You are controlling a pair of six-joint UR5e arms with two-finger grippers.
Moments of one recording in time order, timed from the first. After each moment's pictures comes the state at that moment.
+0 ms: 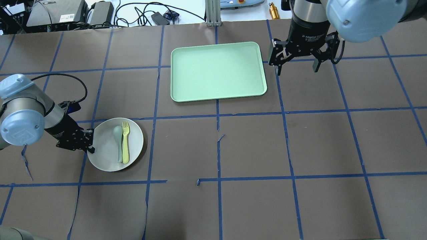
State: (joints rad) left arm -1.06 -1.83 -2.04 -1.14 1.54 0.29; right arm 1.66 -1.42 1.46 -1.54 -1.63 0.08
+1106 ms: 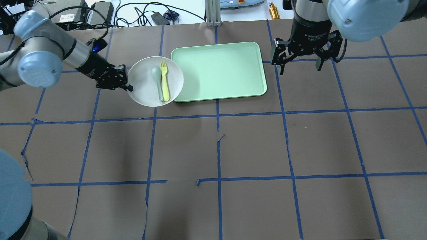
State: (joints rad) left arm -1.35 -2.01 -1.59 -1.24 1.13 0.10; right arm 1.65 -1.42 1.46 -1.53 -1.65 0.06
